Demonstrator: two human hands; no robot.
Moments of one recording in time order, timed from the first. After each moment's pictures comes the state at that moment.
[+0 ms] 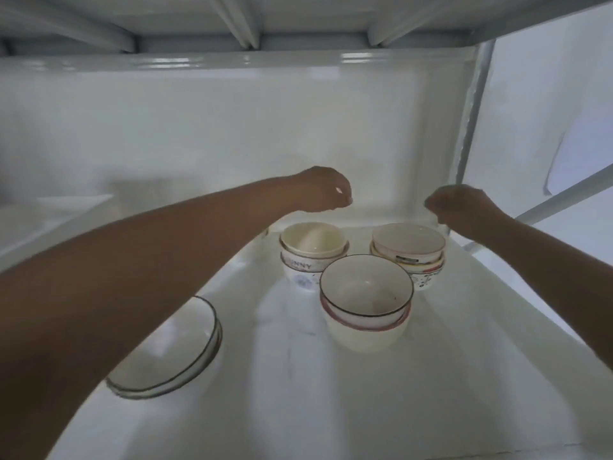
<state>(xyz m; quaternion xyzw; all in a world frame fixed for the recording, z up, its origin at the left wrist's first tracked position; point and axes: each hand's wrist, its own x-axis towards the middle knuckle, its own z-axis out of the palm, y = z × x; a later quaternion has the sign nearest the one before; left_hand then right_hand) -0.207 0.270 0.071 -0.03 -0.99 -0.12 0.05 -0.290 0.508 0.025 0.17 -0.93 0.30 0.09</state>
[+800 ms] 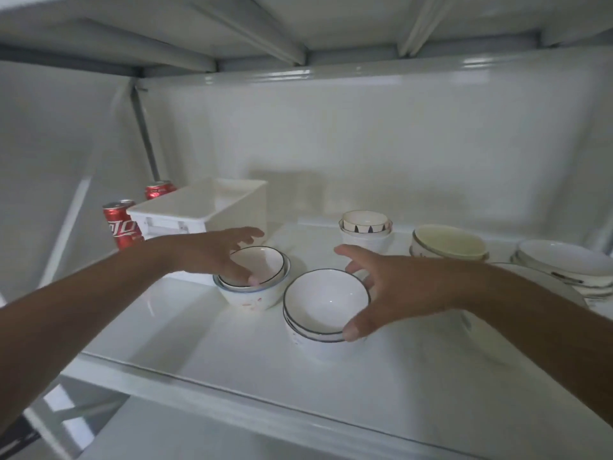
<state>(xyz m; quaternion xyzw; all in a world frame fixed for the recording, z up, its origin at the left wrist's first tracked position) 0.085 0.054 0.013 0.21 -0.94 -0.27 -0.05 -0.074 0.336 0.019 0.54 -0.80 0.14 -0.24</state>
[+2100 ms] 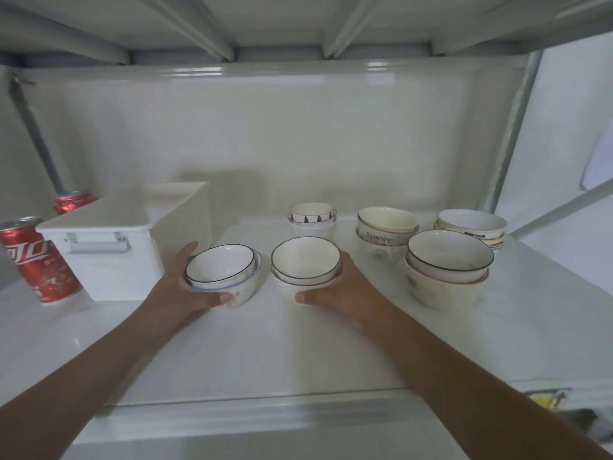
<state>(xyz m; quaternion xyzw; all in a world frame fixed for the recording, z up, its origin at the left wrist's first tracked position) 0.078 0.052 -0.087 0.16 -0.80 -0.52 0.24 -0.085 0.298 -0.106 0.36 -0.70 0.61 -0.12</state>
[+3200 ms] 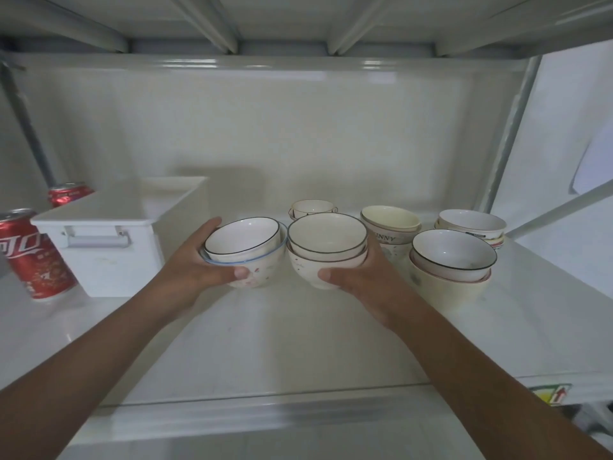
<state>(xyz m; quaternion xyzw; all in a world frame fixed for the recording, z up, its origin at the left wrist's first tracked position) 0.067 0.066 -0.055 0.06 -0.75 -0.62 0.22 -0.069 0.321 -0.076 0.37 -0.58 0.72 -0.14</state>
